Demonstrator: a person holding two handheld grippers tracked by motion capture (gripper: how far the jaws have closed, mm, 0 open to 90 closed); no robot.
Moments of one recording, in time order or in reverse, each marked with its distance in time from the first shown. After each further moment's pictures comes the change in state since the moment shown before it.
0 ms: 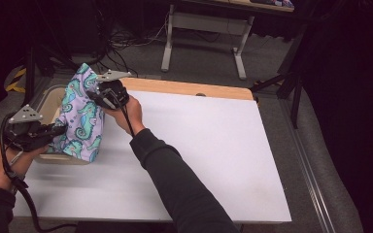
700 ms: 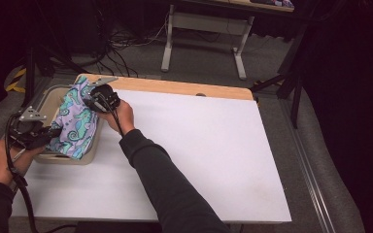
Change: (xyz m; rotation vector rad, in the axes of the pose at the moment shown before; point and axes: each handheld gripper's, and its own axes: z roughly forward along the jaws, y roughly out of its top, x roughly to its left) left arm 0.017 -0.013 0.023 0.138 0.067 0.004; right arm -0.005 -0.024 0.052 0.130 -0.006 0.019
